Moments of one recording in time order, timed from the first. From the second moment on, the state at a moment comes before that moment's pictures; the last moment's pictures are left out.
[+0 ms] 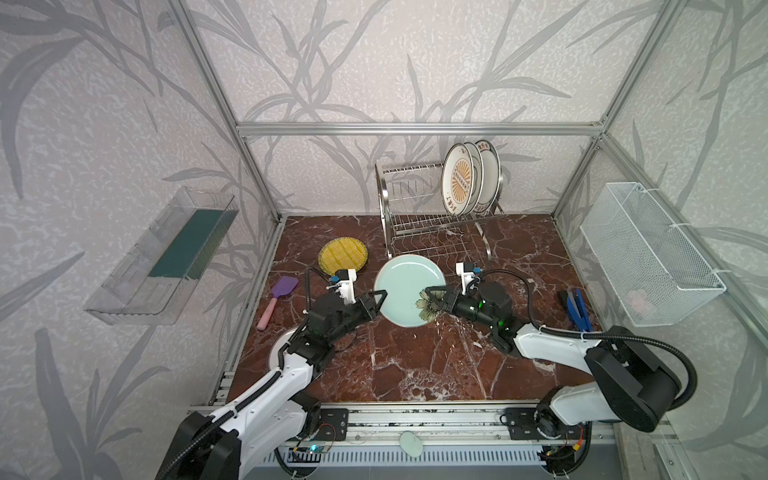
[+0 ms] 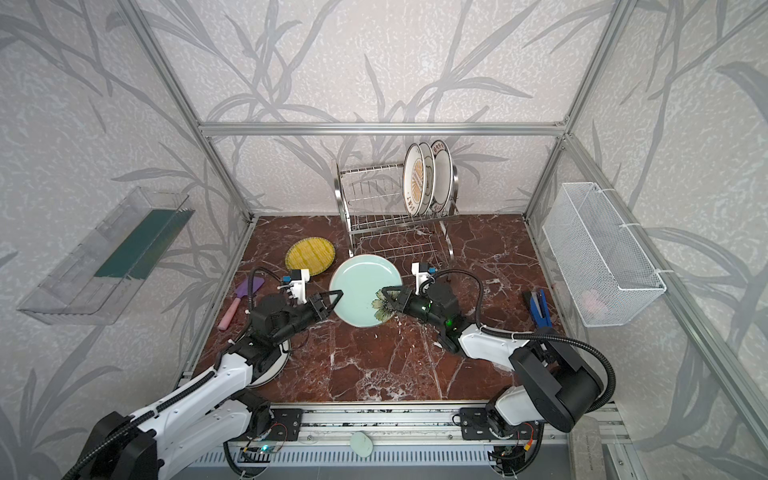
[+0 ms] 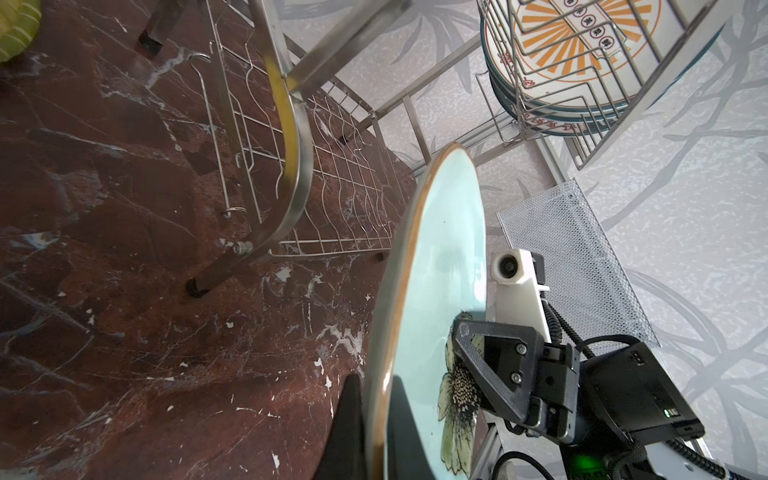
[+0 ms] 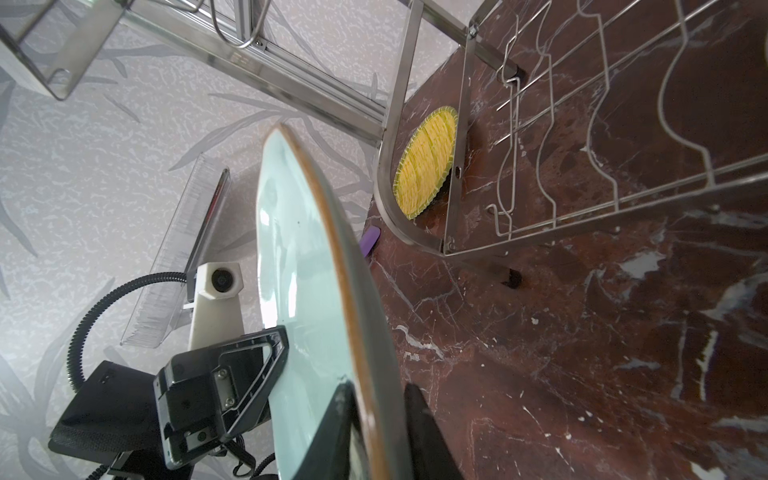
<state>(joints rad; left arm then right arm) -0.43 0.94 0.36 0.35 0.32 -0.93 0.65 1.43 0.51 0.75 -0.35 1.07</state>
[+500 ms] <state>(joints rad) -0.43 0.92 0.36 0.31 0.31 -0.94 0.65 1.43 0.51 0.76 -0.36 1.08</state>
